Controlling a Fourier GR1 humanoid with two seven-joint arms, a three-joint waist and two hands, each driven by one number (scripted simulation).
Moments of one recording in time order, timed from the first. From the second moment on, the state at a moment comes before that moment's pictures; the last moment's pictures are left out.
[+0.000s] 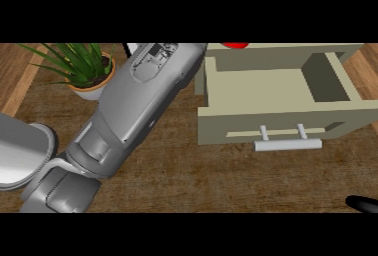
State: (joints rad) left arm -1.40 0.00 -0.14 -0.65 0.26 0.42 0.20; right arm 0.03 -0.12 -0.33 -2.26 -0.09 0.08 0.34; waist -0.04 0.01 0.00
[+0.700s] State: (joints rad) left arm -1.56 0.00 -0.27 -0.41 0.41 0.53 0.13; right arm -0.04 -0.14 -0.30 -2.23 -0.09 0.08 0.37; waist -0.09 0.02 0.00
